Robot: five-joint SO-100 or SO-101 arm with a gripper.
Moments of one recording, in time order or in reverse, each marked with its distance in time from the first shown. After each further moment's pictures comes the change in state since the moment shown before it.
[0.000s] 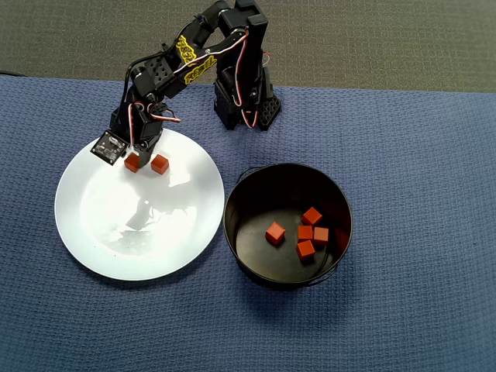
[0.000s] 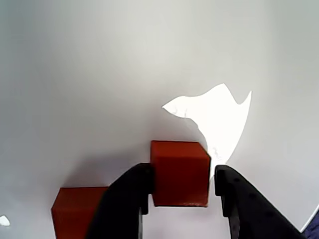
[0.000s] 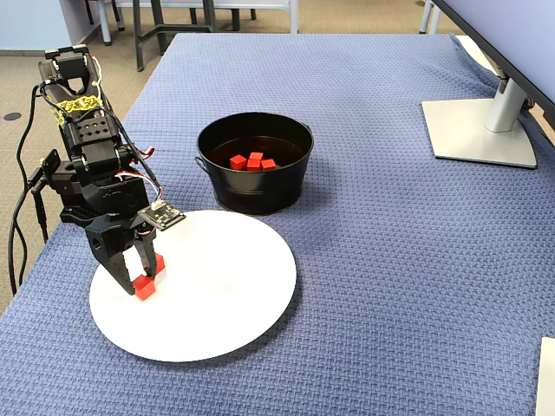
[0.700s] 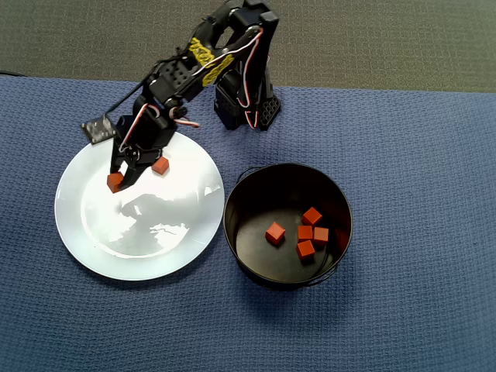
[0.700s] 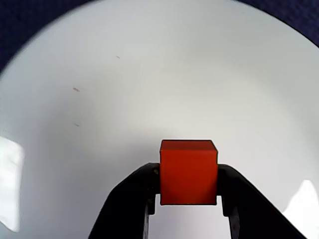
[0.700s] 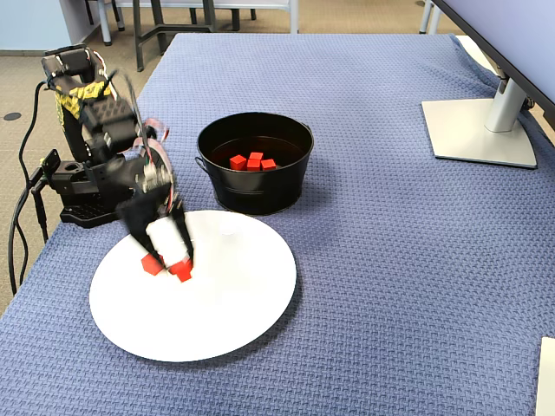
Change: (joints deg) arm -13.3 10.5 -1.1 -9.3 44.6
